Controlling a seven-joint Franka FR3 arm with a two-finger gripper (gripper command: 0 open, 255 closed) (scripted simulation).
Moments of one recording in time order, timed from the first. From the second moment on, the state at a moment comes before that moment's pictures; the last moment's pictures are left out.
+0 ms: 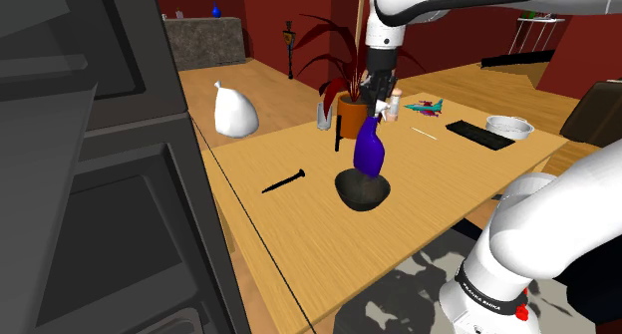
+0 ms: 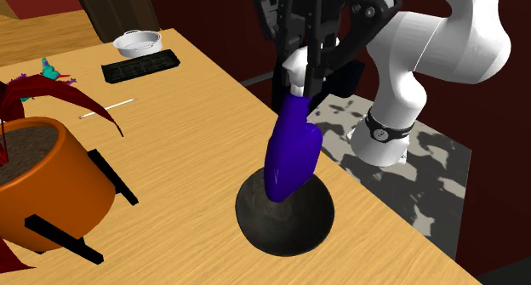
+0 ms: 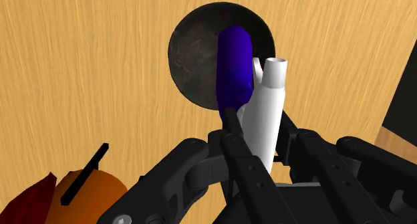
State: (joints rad) arm -0.04 -0.46 -0.14 -2.16 -0.07 1.67 0.03
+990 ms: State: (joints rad) arm -0.04 -0.46 -0.15 -2.30 -0.07 1.81 0.03
